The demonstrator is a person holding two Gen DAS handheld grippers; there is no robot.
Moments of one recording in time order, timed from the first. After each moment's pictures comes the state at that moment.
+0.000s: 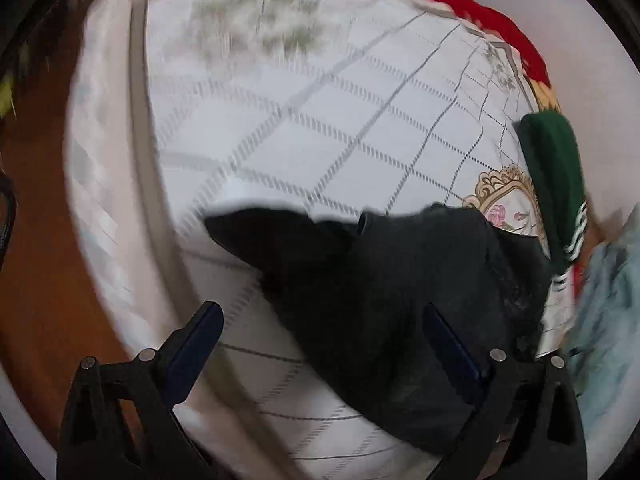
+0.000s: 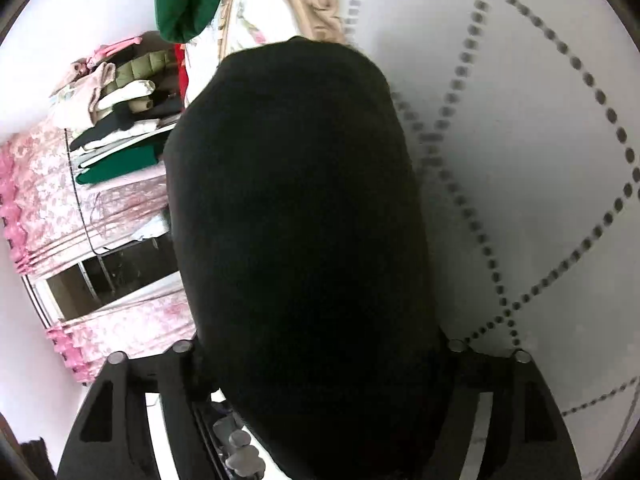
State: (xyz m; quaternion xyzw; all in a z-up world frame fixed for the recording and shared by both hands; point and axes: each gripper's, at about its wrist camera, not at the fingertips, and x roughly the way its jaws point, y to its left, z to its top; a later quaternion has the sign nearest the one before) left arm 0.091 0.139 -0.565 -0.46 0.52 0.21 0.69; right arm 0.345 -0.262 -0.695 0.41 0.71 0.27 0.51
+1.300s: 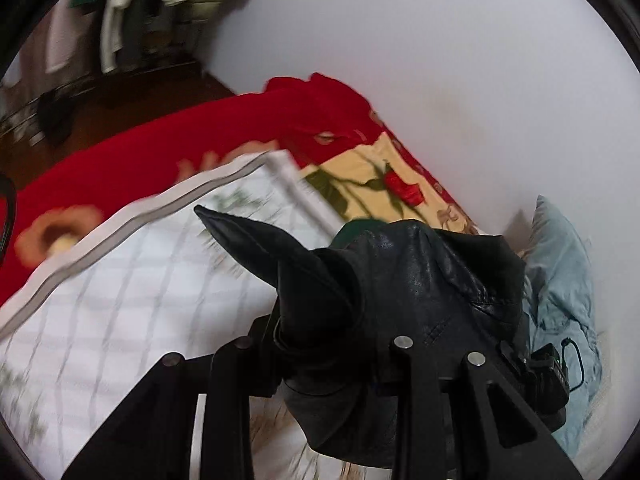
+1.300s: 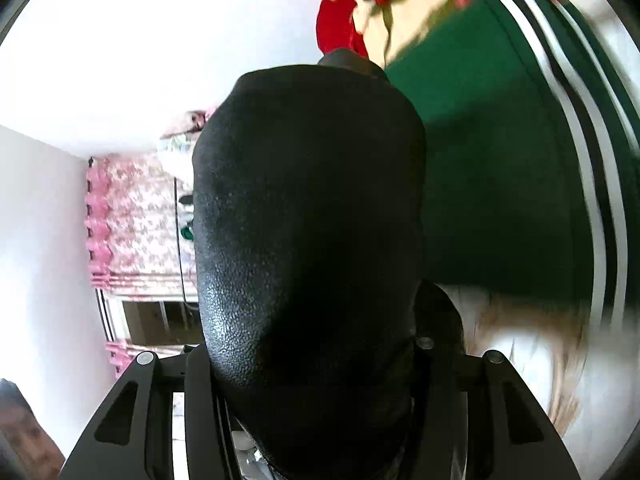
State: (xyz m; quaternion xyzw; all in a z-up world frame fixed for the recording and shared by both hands) left arm 0.521 0.111 -0.388 -0.31 0.39 0.05 0.87; right arm 0.695 -0.246 -0.521 0.49 0.53 0.36 0.59
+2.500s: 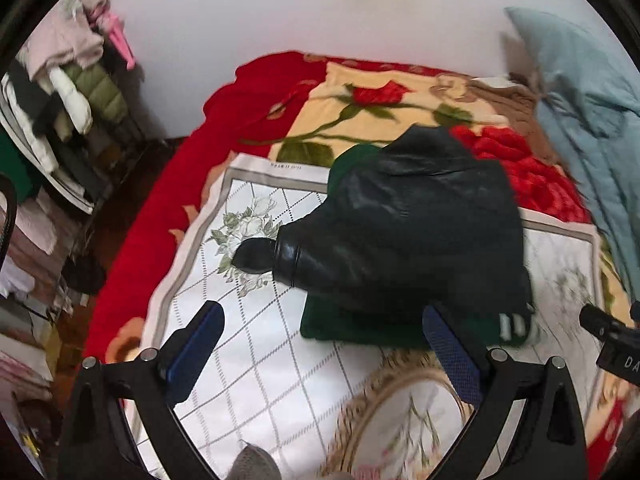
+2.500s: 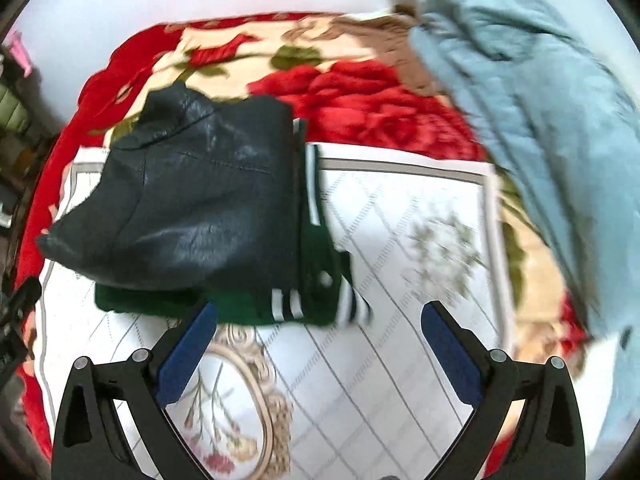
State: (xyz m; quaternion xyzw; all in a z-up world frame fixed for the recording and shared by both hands) left arm 0.529 0.003 -0.370 0.03 0.49 0.03 0.87; right arm 0.555 -0.222 -0.401 0.01 0.55 -0.12 0.83
